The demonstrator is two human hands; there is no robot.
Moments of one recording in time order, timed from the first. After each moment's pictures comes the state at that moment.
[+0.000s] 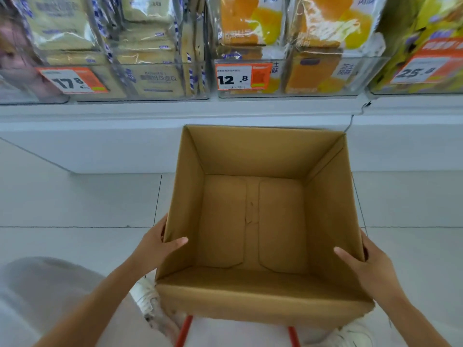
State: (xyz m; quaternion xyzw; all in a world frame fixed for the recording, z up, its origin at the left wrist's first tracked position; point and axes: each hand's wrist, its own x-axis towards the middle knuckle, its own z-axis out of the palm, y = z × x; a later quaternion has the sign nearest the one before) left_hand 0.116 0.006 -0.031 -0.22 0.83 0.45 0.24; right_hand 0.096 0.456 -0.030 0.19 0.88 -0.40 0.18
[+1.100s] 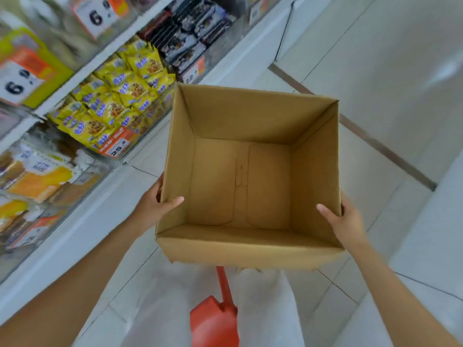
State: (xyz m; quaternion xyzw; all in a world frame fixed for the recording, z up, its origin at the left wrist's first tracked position) left_hand -0.035 0.457 0.278 0.09 0.82 0.36 0.45; right_hand 0.286 0.760 0.270 0.55 0.70 -0.46 0.00
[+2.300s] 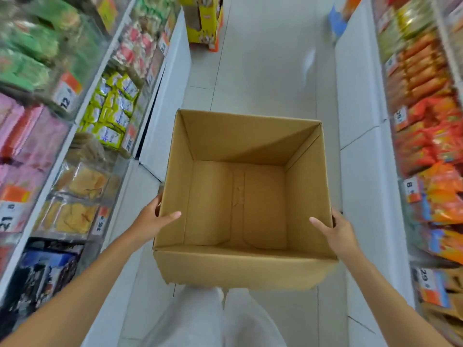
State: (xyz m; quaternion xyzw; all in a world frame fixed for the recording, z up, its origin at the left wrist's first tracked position) left_hand -0.147 1.177 0.403 0.30 0.74 0.23 0.55; right_hand 0.290 1.269 0.408 0.72 0.54 -0.43 -0.10
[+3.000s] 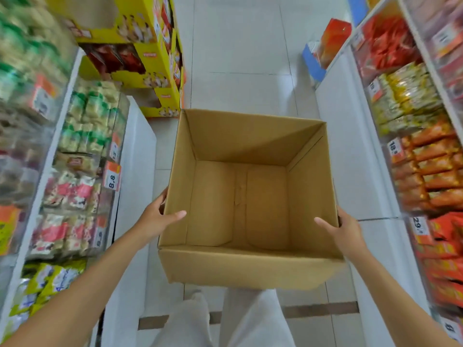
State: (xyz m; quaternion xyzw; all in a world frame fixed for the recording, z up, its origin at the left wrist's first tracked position) left_hand -0.253 1.836 0.394 0.36 0.71 0.20 0.57; right_hand 0.194 1.849 0.398 0.76 0.50 -0.39 -0.13
